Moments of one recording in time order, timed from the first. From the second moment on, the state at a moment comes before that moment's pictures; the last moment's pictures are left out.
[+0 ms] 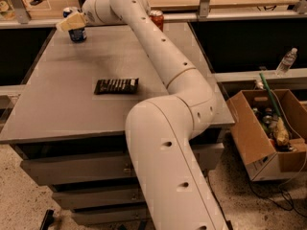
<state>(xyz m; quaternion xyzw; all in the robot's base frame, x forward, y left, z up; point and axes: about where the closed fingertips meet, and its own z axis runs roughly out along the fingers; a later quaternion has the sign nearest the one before) 0.897 0.255 0.927 -0.44 0.66 0.26 0.55</state>
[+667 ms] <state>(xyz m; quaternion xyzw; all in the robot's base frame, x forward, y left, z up) 0.902 0.264 0.922 -0.42 0.69 0.24 0.54</state>
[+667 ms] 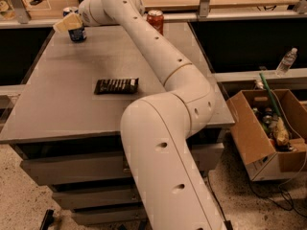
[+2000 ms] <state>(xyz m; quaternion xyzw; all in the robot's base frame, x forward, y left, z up) 0.904 0.274 0.916 -0.39 0.71 0.19 0.55</state>
